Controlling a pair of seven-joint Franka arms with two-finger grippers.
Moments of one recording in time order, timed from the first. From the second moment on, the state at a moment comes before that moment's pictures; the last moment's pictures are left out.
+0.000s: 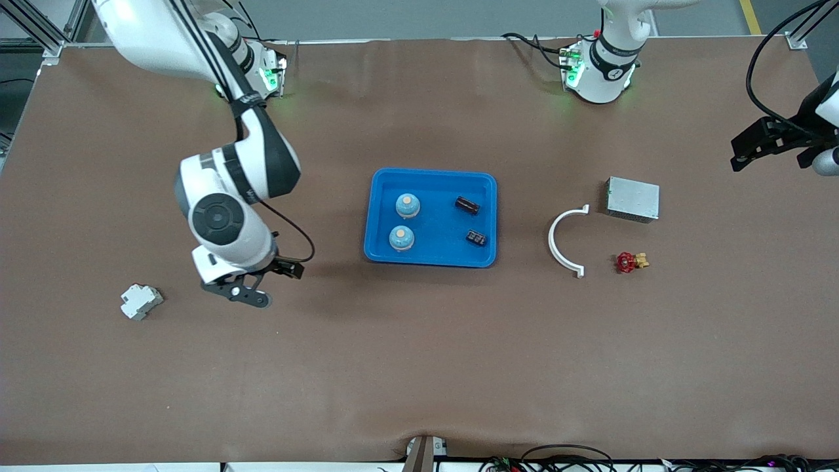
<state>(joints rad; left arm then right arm) 0.02 0.00 -0.09 -1.49 0.07 1.51 -0.06 0.35 0.47 -0.02 -1.60 -0.11 1.95 0.63</state>
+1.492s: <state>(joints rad) 0.02 0.00 -0.09 -1.50 0.07 1.50 -0.06 0.06 0.10 -0.03 -1.67 -0.11 1.77 0.05</state>
